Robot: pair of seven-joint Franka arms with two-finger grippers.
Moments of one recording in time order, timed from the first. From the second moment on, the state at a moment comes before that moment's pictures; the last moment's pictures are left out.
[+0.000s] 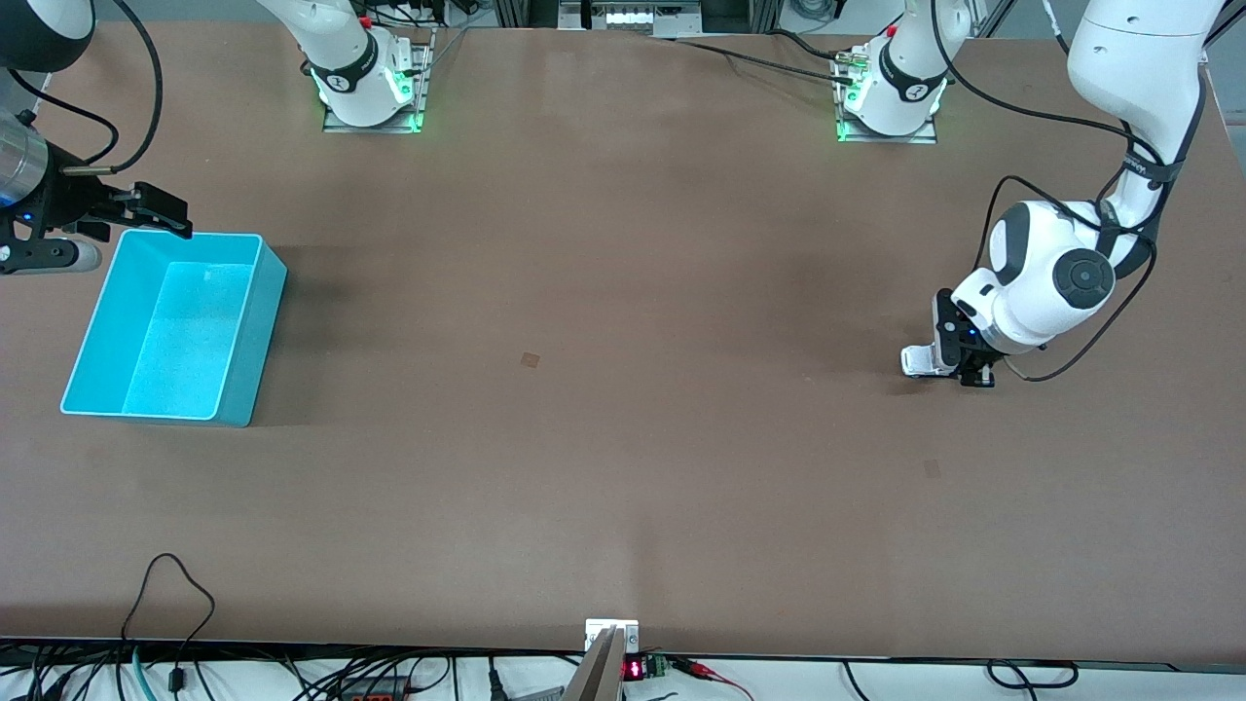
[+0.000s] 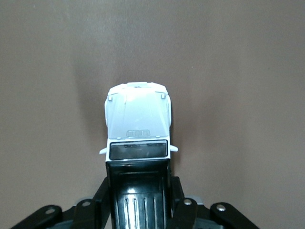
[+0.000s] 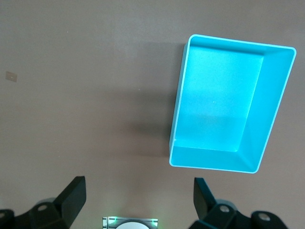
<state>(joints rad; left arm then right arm) 0.12 0.40 -0.04 -2.21 0.13 2.59 1.56 -0.01 0.01 -0.01 -1.69 -0.04 1.55 -0.08</state>
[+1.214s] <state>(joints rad) 0.24 0.43 -0.04 -2.17 0.13 2.57 1.66 -0.01 0.01 -0.01 -1.69 -0.04 1.56 -0.08</state>
